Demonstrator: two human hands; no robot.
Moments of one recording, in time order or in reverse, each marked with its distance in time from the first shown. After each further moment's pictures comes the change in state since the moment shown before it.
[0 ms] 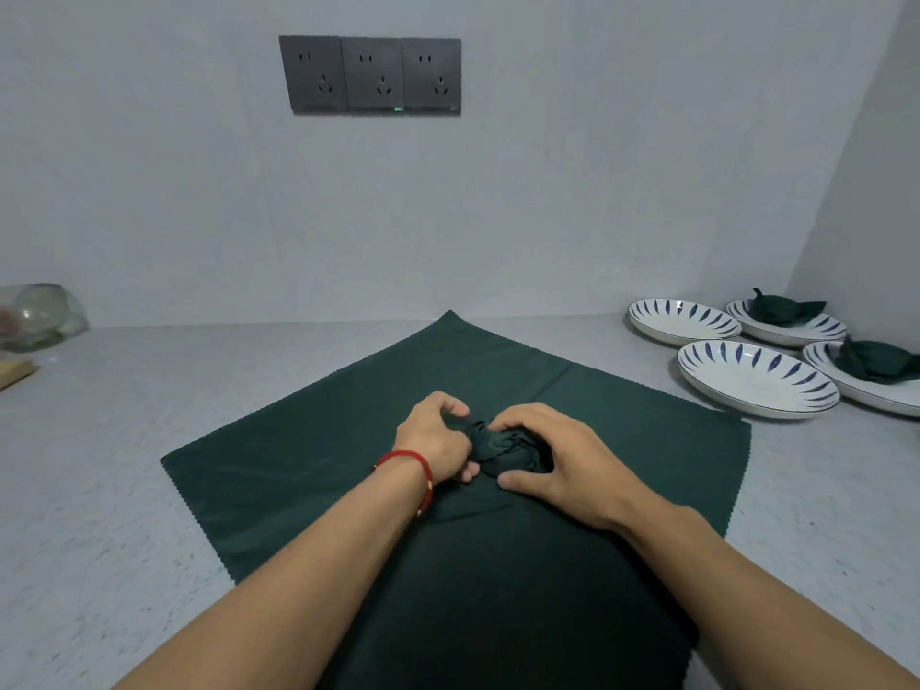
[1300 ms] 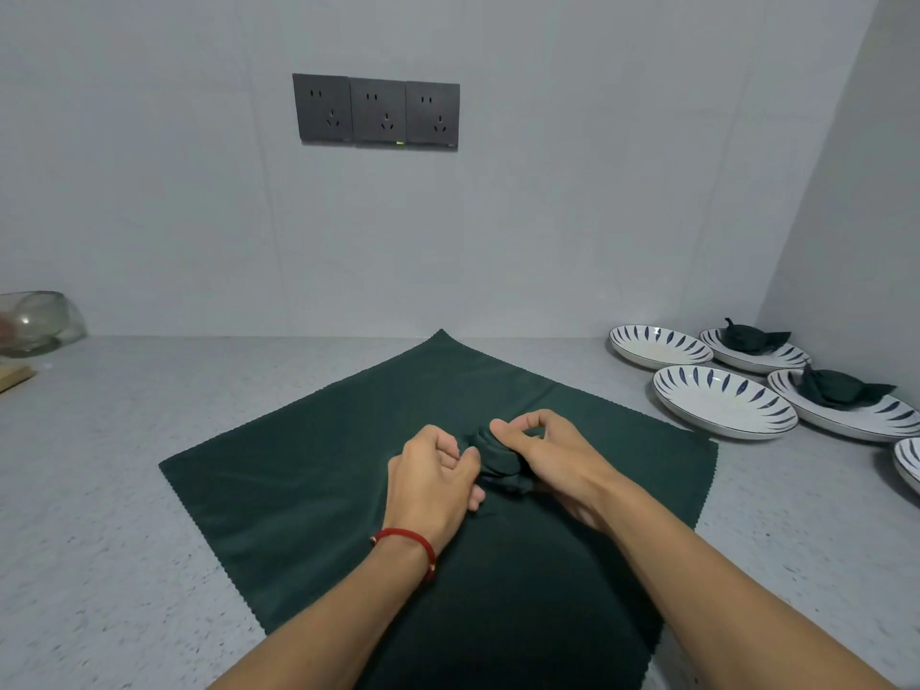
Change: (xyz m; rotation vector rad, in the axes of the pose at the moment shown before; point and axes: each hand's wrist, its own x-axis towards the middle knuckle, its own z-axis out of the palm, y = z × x) left_hand -0.067 0.003 0.011 -0.068 0.224 0.259; right_hand 0.010 -0.028 -0.006 0.578 0.119 0.624
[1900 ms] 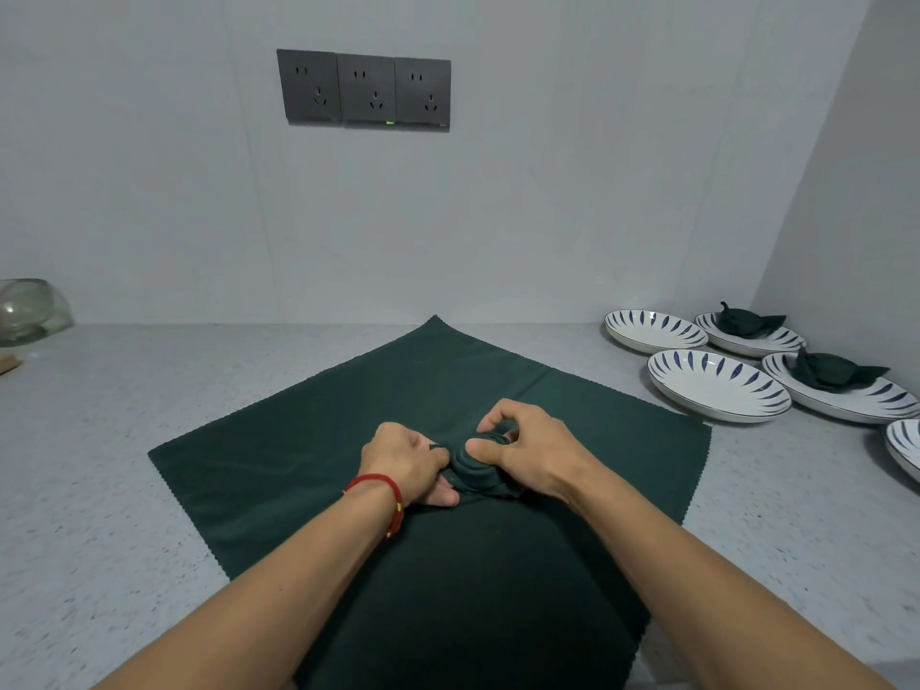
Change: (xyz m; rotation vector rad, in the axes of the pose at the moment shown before) left_hand 0.036 -0.019 -0.010 0.005 -0.174 -0.364; right_hand -0.004 -0.003 0.005 -0.483 -0.001 -0.111
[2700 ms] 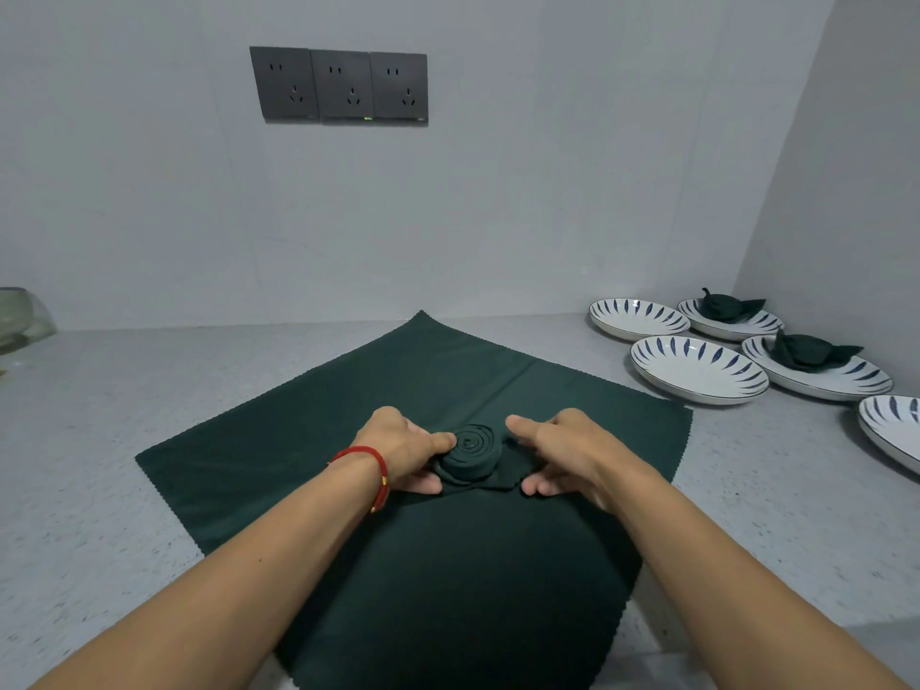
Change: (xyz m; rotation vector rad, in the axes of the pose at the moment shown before) left_hand 0.009 0.015 -0.002 0.035 -0.126 -0.056; right_hand -0.015 0.016 -0.024 0.368 -0.012 0.377
